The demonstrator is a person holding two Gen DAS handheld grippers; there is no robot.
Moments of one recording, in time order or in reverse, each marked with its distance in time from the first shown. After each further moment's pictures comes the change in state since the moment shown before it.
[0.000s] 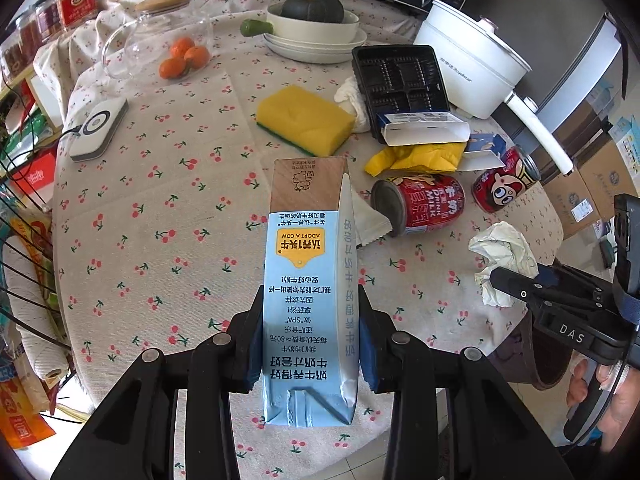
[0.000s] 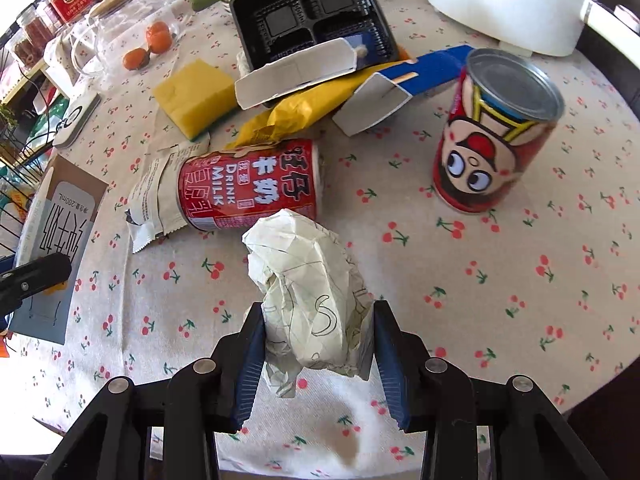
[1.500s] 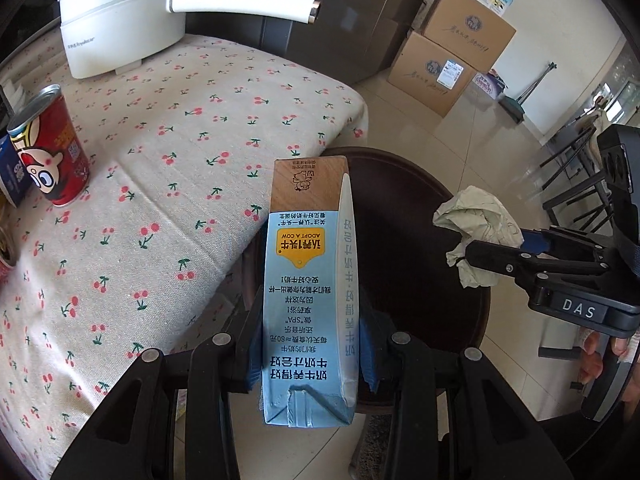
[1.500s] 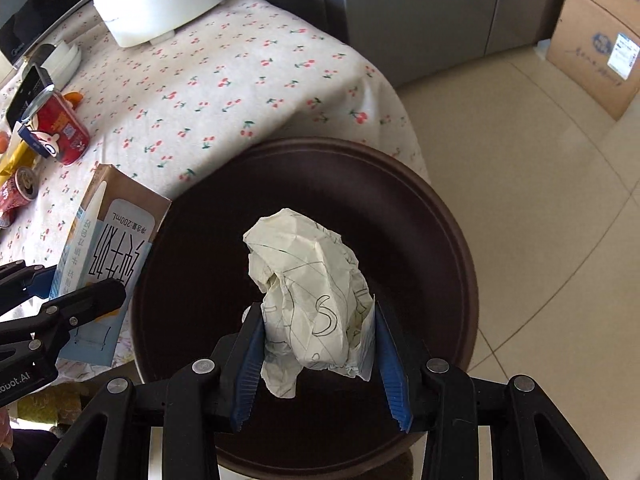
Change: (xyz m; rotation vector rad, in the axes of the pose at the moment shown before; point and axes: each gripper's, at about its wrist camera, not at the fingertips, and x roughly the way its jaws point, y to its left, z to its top) left arm 0.080 -0.349 -0.074 0.527 0.083 -0.280; right arm -0.114 -0.258 -0.168 0.393 -0.038 -0.203
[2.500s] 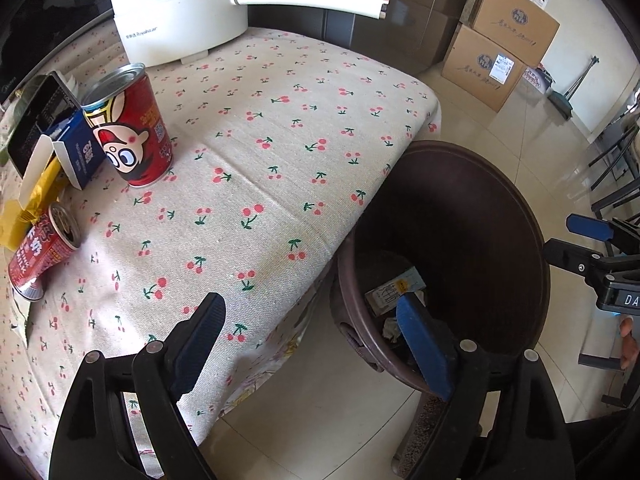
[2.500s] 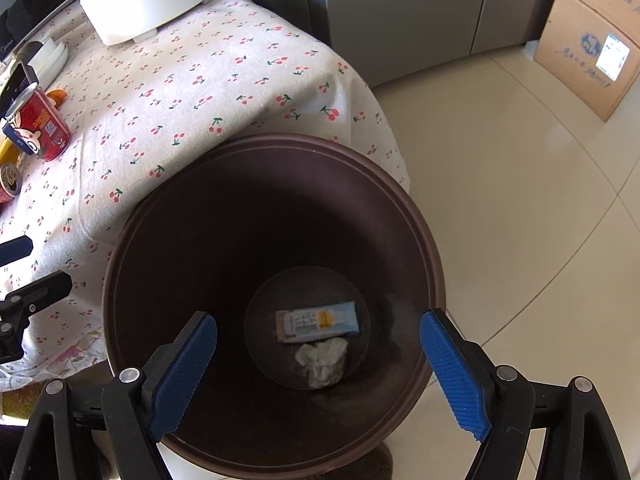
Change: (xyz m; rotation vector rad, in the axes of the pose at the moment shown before) left arm -0.009 0.041 -0.005 -0.040 0.032 0.192; right arm 0.000 -0.005 0.003 -0.027 -0.003 -0.035
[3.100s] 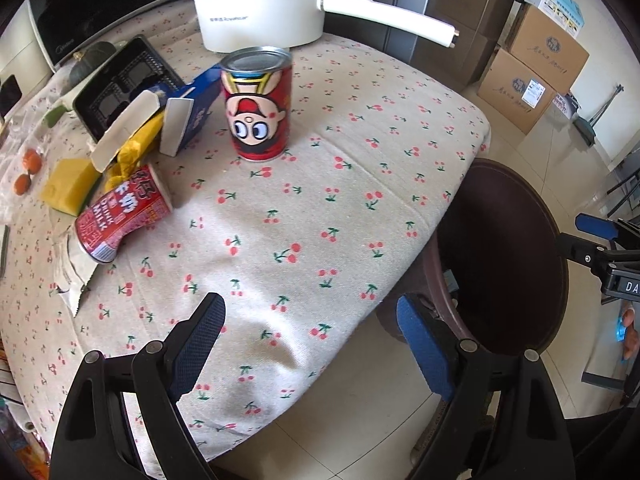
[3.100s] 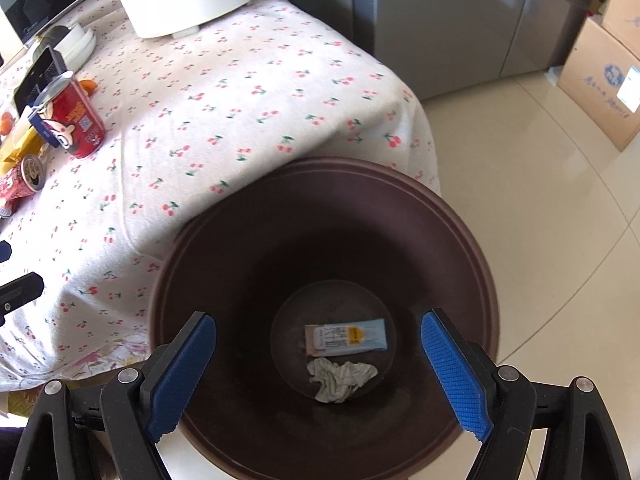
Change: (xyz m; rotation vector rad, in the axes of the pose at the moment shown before) left arm -0.036 0.073 -0.022 -0.108 -0.016 0.073; right arm -0.001 0.055 0.020 -0.073 -0.015 0.019
